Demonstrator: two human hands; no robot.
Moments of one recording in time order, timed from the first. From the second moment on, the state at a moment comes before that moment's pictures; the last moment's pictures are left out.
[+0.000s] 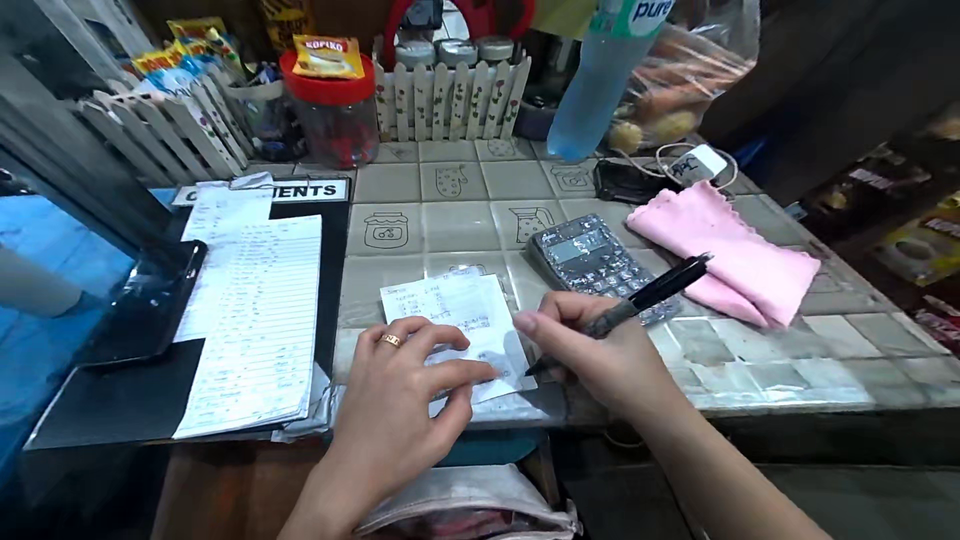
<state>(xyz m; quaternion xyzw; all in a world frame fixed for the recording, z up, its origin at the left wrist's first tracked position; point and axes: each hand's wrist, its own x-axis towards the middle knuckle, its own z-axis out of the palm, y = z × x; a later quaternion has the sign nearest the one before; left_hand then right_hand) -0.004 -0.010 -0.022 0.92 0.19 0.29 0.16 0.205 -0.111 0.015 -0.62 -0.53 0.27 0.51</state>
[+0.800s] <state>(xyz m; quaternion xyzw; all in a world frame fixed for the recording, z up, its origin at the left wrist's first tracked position) -0.003 -0.010 -0.017 0.92 0.22 0.26 0.18 0.198 -0.105 0.008 -0.62 -0.59 0.20 0.47</state>
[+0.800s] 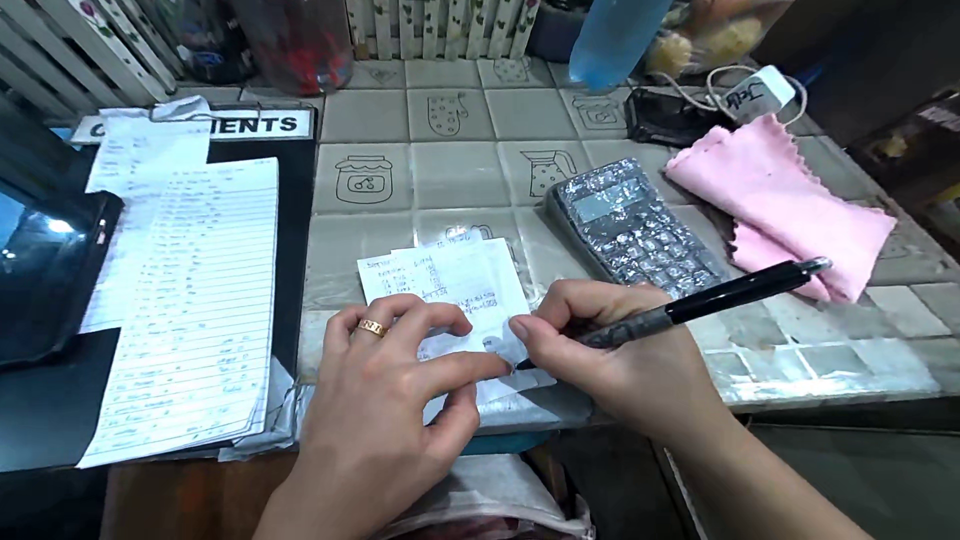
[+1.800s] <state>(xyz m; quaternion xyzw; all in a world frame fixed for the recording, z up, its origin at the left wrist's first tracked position) -0.003 -0.010 -0.015 0.93 0.22 0.26 0.17 0.197 -0.105 0.010 -0.63 -0.59 0.19 0.46</state>
